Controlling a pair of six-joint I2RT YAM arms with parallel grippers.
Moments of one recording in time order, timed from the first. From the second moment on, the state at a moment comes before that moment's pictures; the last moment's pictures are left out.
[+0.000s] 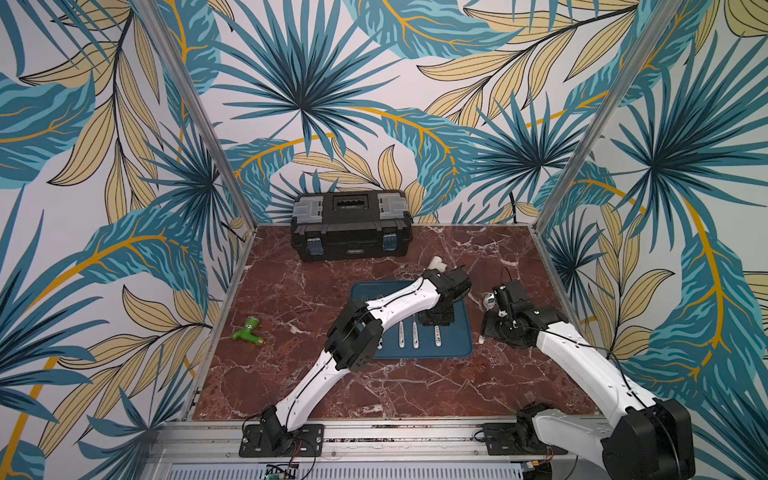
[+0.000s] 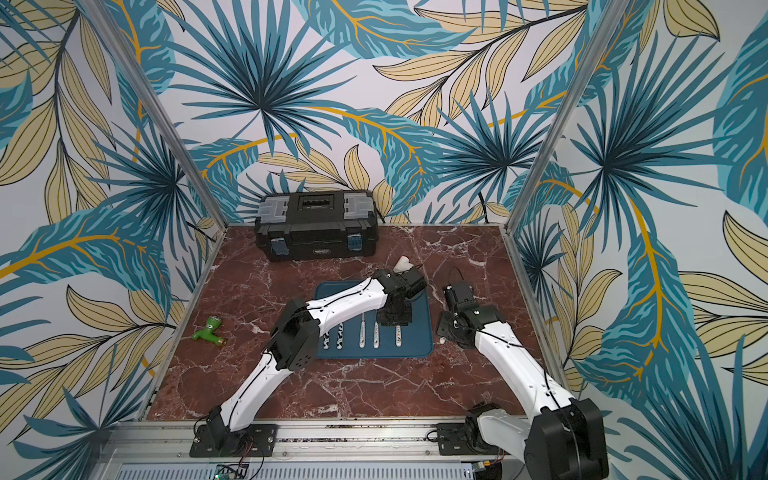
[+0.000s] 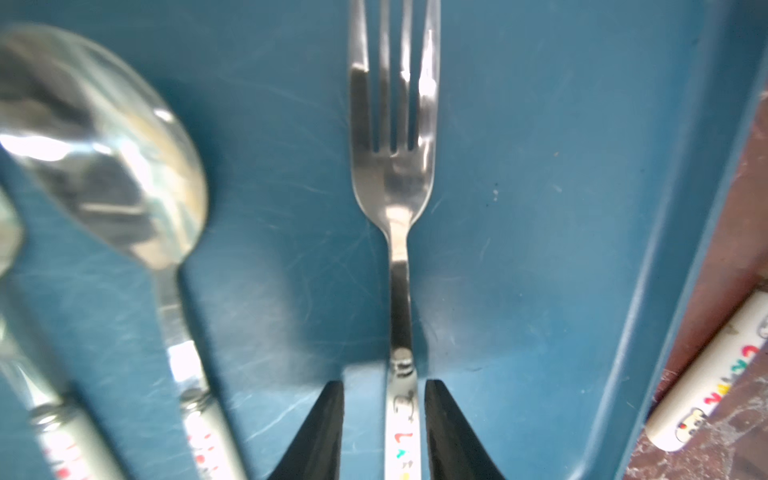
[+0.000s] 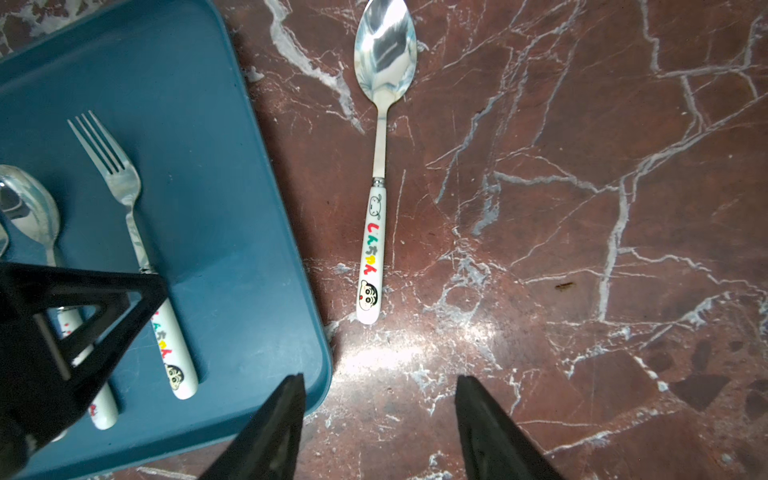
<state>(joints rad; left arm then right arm) -0.92 2.43 2.21 -1.15 -0.03 -0.93 0.23 1.16 0.81 -0.83 0.16 0.56</state>
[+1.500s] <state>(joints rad) -0.86 0.94 0.97 -0.80 -0.48 -0.89 0.16 1.73 1.04 -0.83 0.11 0.61</state>
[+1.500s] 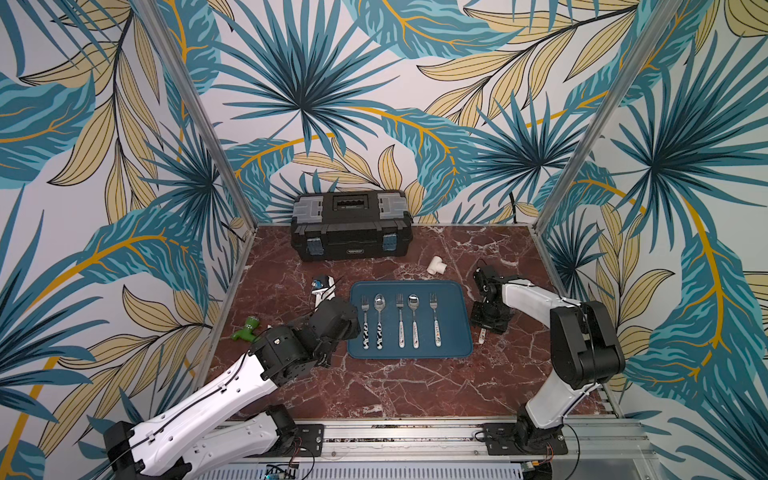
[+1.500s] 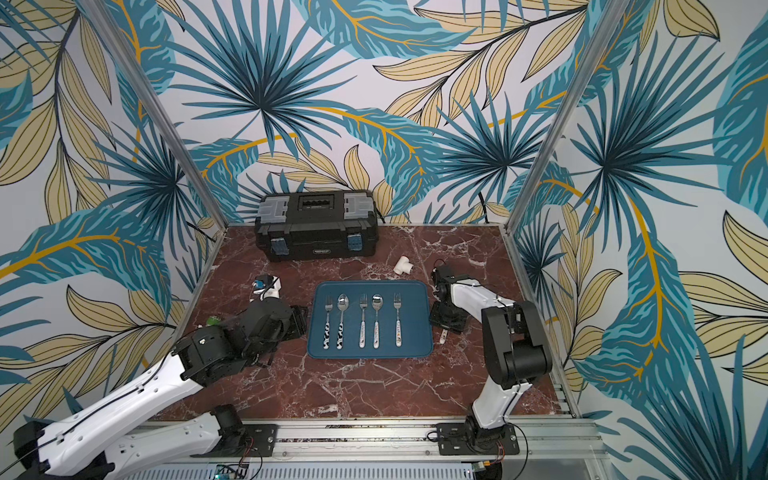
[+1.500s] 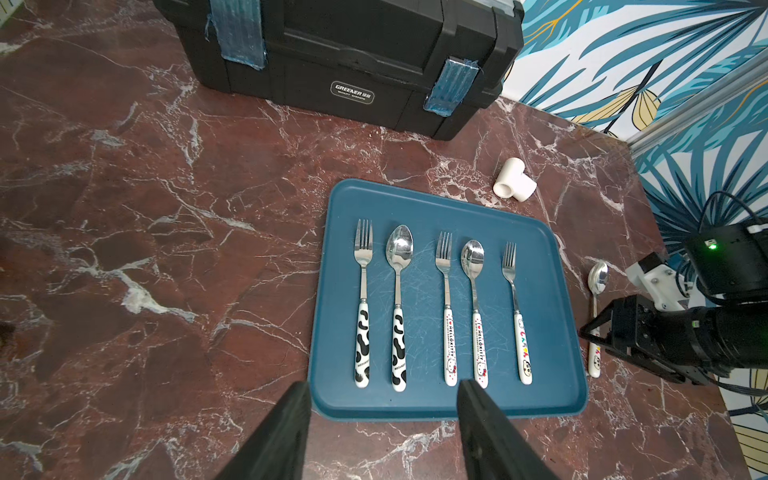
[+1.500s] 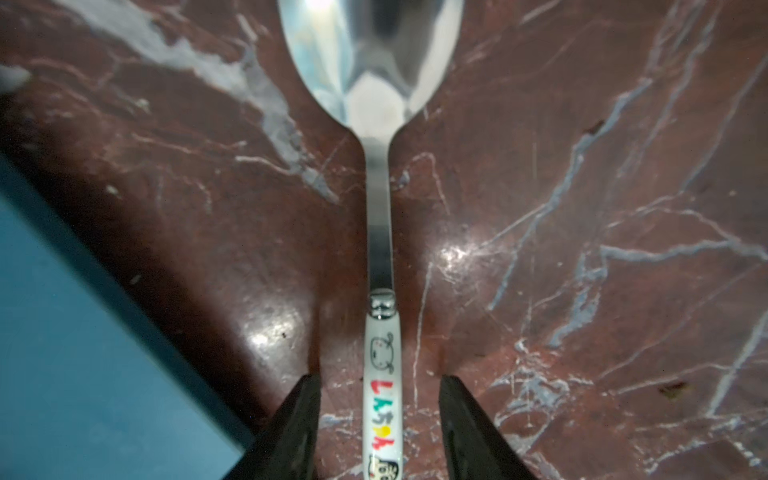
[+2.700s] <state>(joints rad) -0.85 1.00 0.97 -0.83 -0.47 -0.91 0.28 1.57 1.11 -0.88 0.12 0.58</state>
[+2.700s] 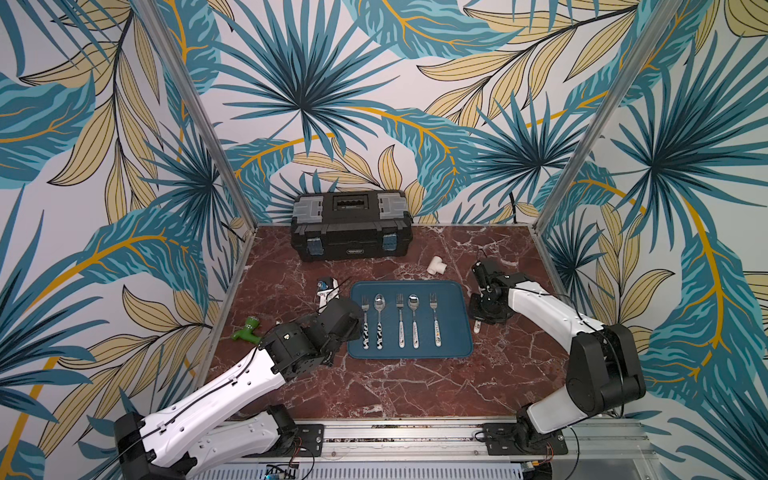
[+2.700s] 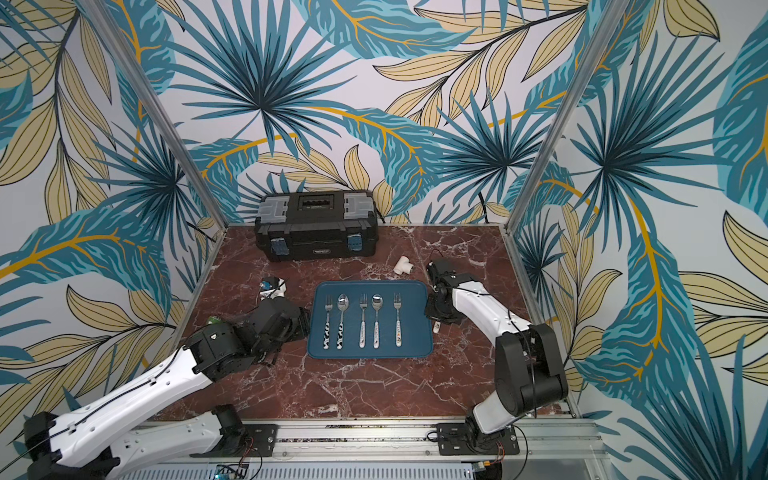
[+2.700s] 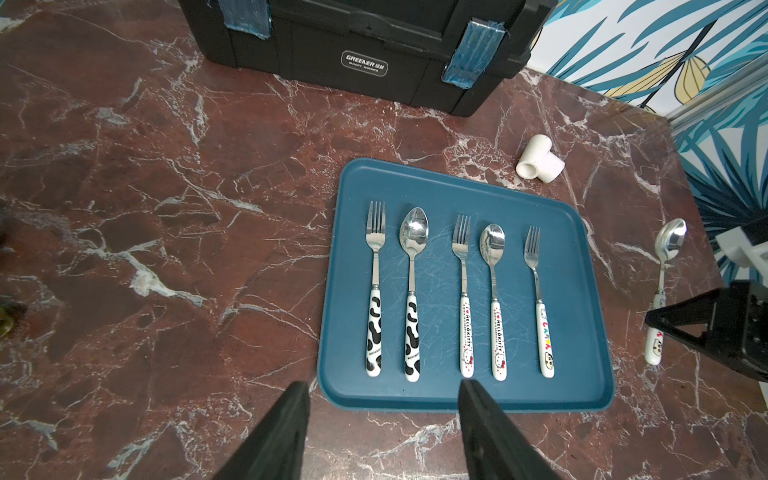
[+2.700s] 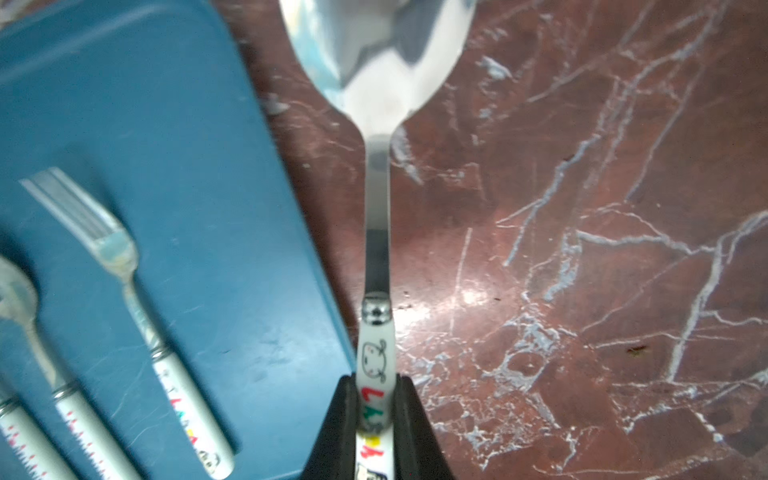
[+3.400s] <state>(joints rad) -0.85 1.00 0.97 -0.85 -0.47 -0.93 0.47 1.78 1.19 -0.89 0.08 0.53</state>
